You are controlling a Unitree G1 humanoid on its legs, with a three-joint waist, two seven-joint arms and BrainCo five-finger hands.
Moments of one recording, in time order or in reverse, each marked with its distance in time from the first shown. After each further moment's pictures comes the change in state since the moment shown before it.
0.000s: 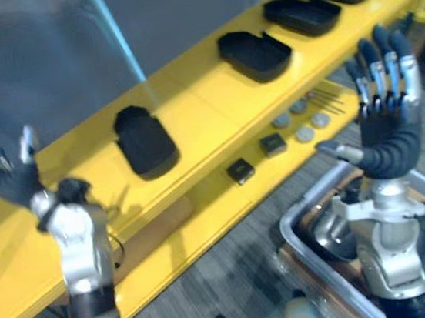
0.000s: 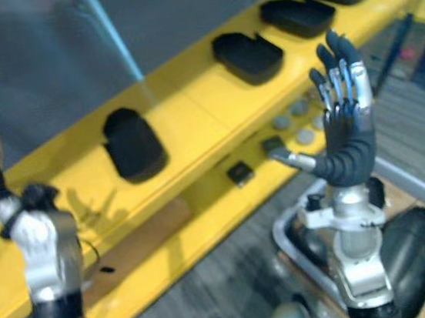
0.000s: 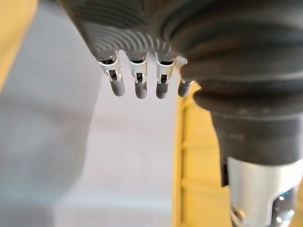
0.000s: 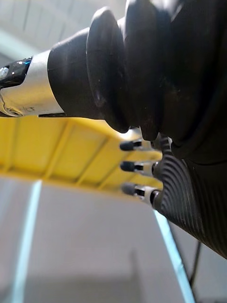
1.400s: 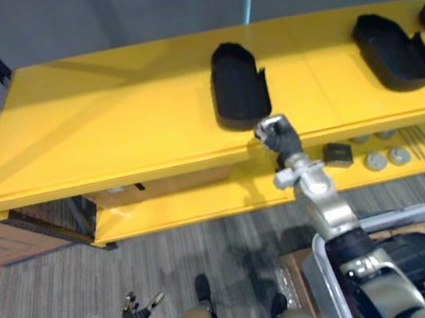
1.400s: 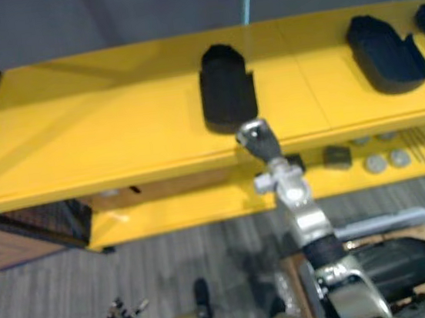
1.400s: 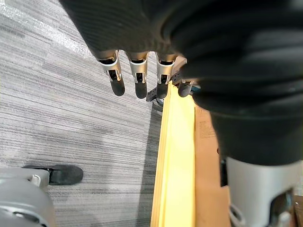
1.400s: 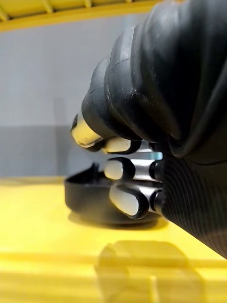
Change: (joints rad) left arm 0.177 -0.049 -0.129 1.056 -0.034 0.022 -0.503; right arm -0.520 0.022 0.131 0.703 0.141 0.204 0.153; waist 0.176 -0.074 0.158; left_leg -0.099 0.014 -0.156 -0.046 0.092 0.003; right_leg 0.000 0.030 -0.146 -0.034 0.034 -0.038
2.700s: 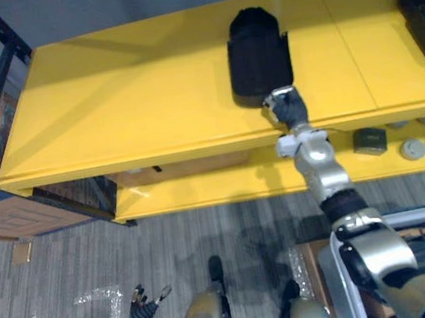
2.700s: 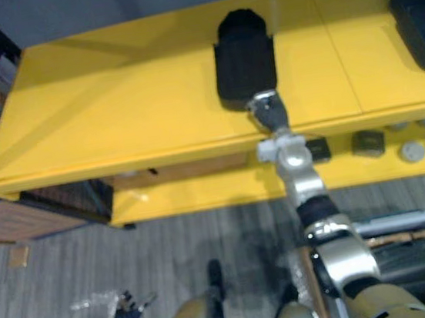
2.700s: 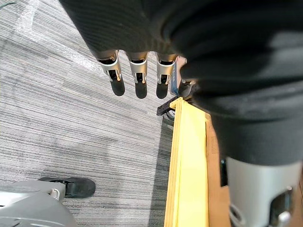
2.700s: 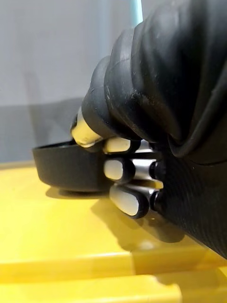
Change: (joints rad) left arm -0.015 -0.005 -0.067 0.018 -0.040 -0.002 0.022; right arm -0.237 -0.022 -0.075 0.371 0.006 -0.037 -0.077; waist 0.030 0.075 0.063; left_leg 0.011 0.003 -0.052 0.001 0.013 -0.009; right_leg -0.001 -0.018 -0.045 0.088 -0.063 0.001
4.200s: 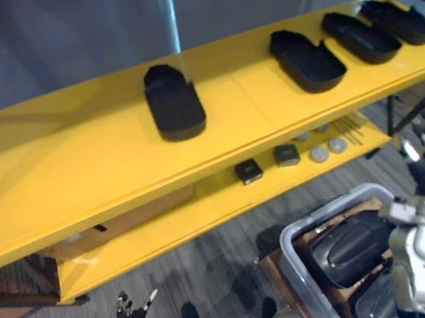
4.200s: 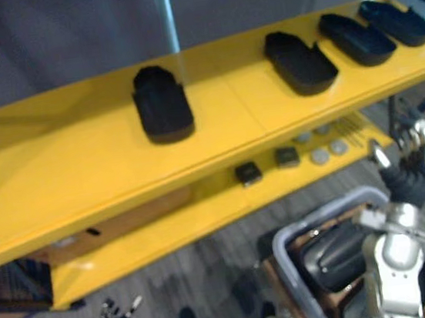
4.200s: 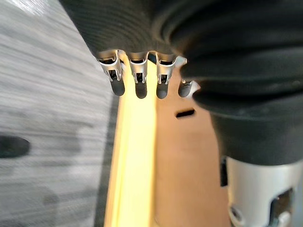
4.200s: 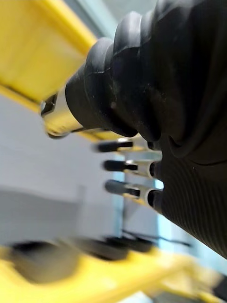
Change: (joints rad) left arm 0.042 -0.041 0.077 0.002 -0.019 -0.182 0.041; right arm 0.976 0.092 -0.461 -0.939 -0.100 -0.102 -0.203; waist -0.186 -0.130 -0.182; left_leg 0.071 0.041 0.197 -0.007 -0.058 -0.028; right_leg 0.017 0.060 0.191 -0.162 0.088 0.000
